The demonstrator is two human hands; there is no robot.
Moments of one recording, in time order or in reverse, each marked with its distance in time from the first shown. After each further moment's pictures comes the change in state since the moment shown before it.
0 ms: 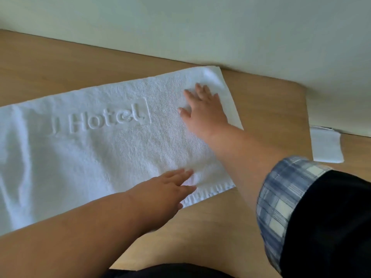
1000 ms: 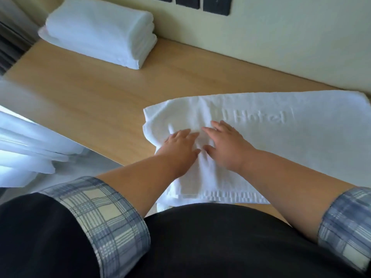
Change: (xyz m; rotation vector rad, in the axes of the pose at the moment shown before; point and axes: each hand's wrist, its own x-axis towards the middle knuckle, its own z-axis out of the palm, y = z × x) left_hand -0.262 -0.182 -0.003 -0.193 0.458 -0.697; right_hand -0.089 -0.346 0.005 0.125 -0.331 -0.363
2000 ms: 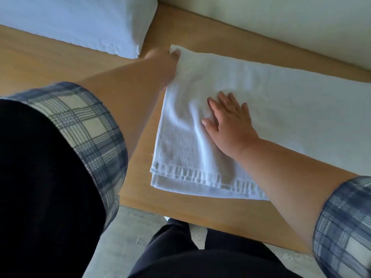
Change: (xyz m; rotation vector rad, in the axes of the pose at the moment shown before) left_hand 0.243 -0.162 -0.117 -0.482 0.096 -0.227; right_hand 0.169 -0.059 0.034 -0.053 0.182 0.297
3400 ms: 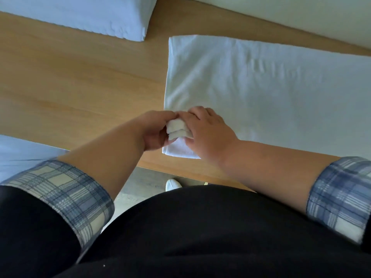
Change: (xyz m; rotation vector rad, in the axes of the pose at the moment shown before) left_hand -0.167 -0.101 0.023 -0.880 -0.591 -0.463; right_hand -0.104 -0.081 0.007 0.009 0.014 -0.274
